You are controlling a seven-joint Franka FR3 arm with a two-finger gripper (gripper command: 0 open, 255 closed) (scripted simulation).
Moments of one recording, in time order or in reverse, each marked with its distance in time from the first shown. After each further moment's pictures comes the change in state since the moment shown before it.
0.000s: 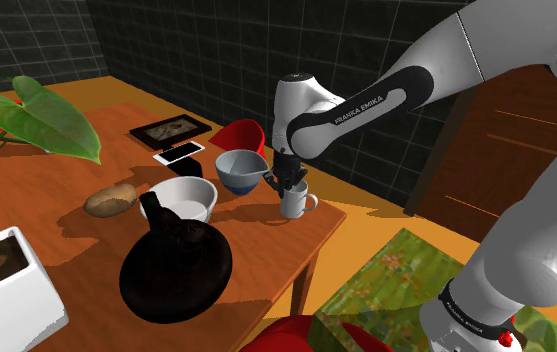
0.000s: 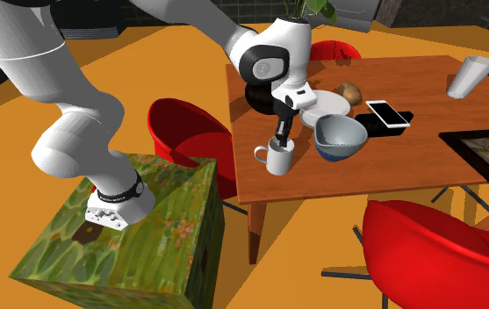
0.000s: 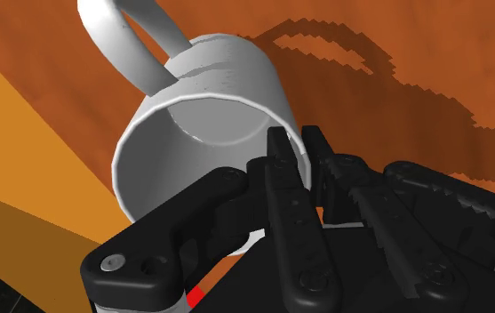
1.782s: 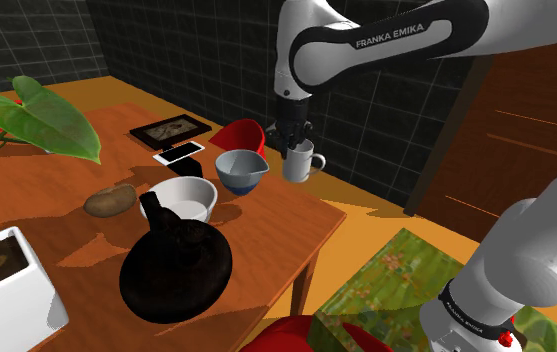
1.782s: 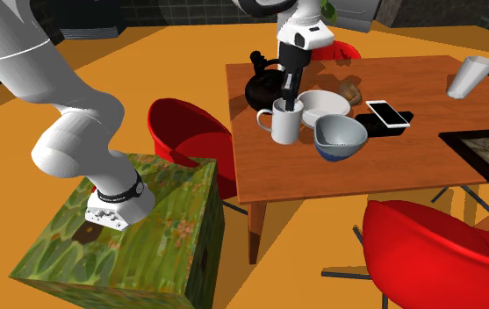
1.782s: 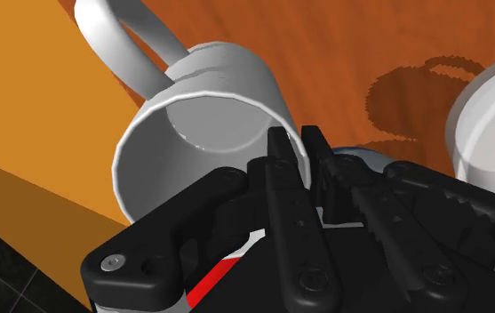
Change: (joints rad) arm 0.000 -0.137 -0.011 0.219 0.052 -0.349 -0.051
